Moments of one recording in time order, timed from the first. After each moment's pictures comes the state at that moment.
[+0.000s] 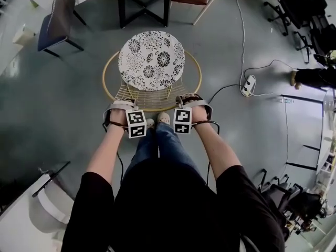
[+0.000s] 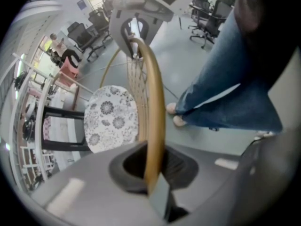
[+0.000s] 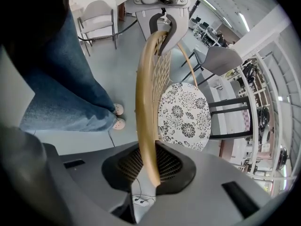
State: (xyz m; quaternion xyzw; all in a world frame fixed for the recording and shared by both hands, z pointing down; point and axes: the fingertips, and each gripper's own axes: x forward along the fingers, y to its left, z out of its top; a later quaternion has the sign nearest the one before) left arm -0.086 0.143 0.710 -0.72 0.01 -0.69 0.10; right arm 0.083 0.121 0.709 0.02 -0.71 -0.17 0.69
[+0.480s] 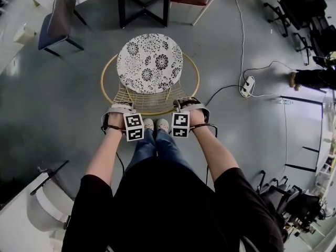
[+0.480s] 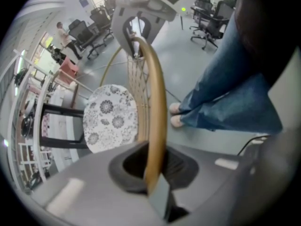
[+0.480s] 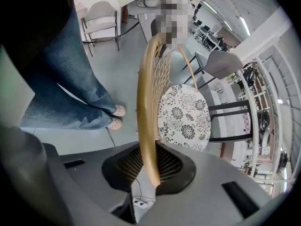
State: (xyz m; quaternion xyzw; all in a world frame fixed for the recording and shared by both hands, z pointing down) left arm -0.083 0.164 0.710 -0.71 0.01 -0.69 0.09; right arm 0.087 0.141 0.709 0.01 -0.71 -0.18 0.68
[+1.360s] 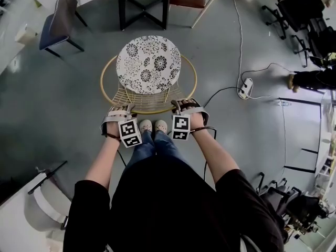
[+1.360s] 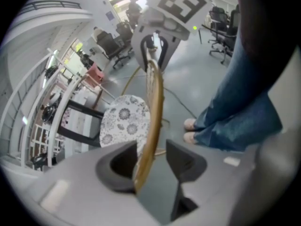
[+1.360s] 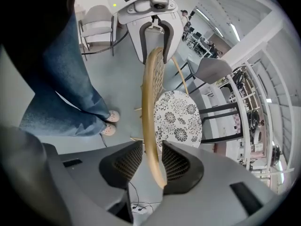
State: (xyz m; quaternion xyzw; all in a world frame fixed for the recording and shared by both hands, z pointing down) left arm -0.071 0.162 0.686 -0.76 0.14 -0.62 0.10; right arm 0.082 0.142 0.693 0.05 -0.73 -0.19 0.65
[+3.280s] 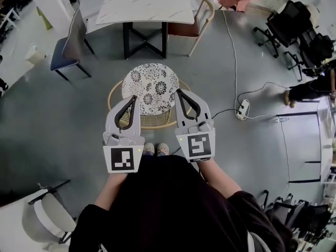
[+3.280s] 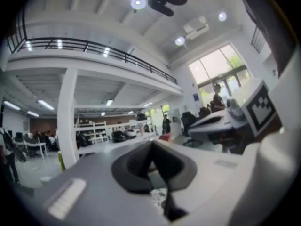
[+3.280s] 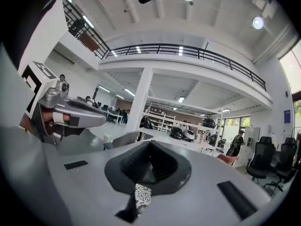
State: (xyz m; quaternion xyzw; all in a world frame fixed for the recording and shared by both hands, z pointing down) left arm -0.053 0.098 0.285 -0.83 0.55 -0.06 0.09; right arm 0.053 0.075 0.299 0.49 -0.86 -0.10 0.11
